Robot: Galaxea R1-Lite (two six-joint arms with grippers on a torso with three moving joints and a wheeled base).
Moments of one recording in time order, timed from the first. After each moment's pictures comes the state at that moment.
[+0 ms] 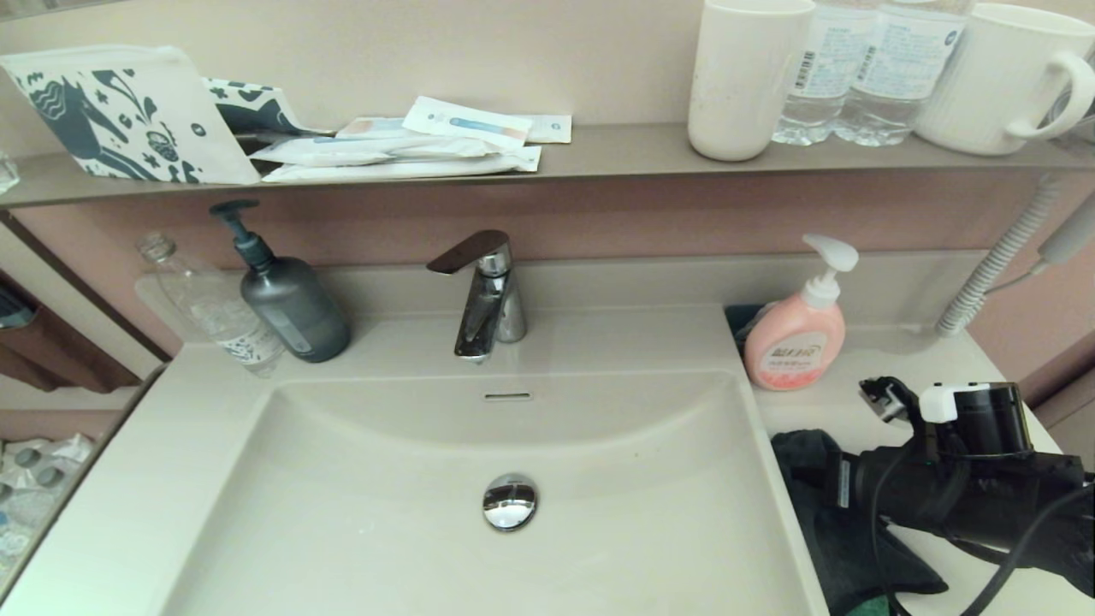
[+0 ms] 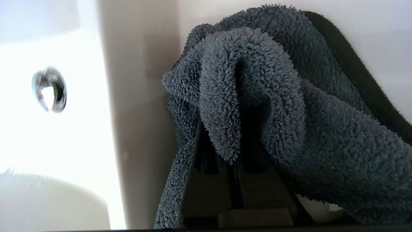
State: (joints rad) left arm 0.00 0.00 0.00 0.00 0.04 -0.11; right arm 0.17 1.83 -0.52 -0.65 0.26 0.38
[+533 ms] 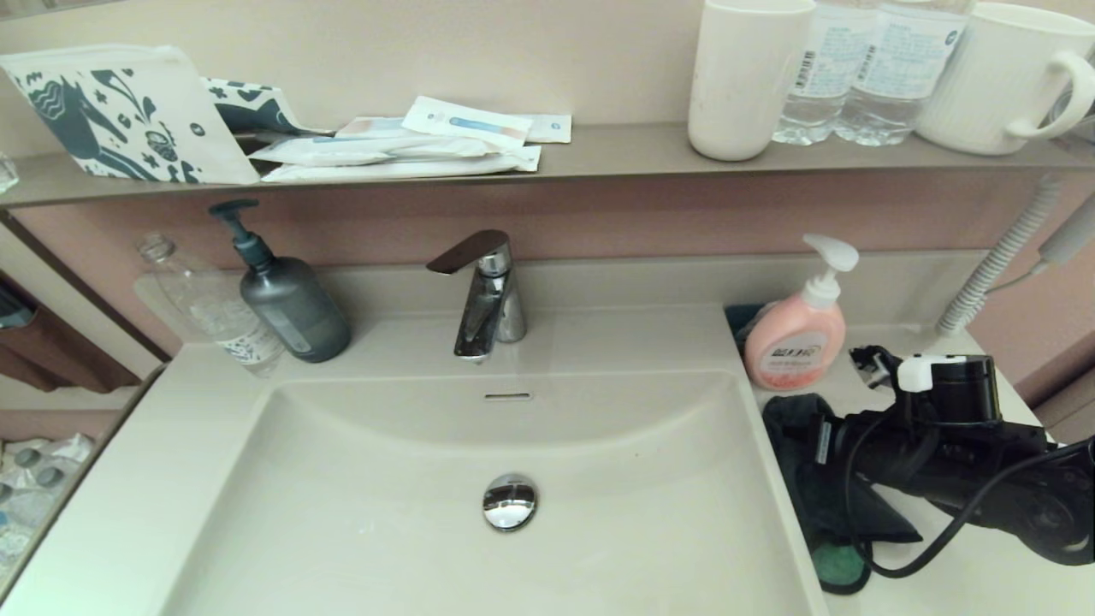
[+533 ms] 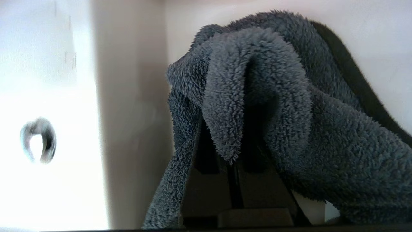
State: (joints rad) left arm 0.00 0.00 0.00 0.00 0.04 -0.11; right arm 0.16 1.90 -0.62 -0.73 0.16 0.38
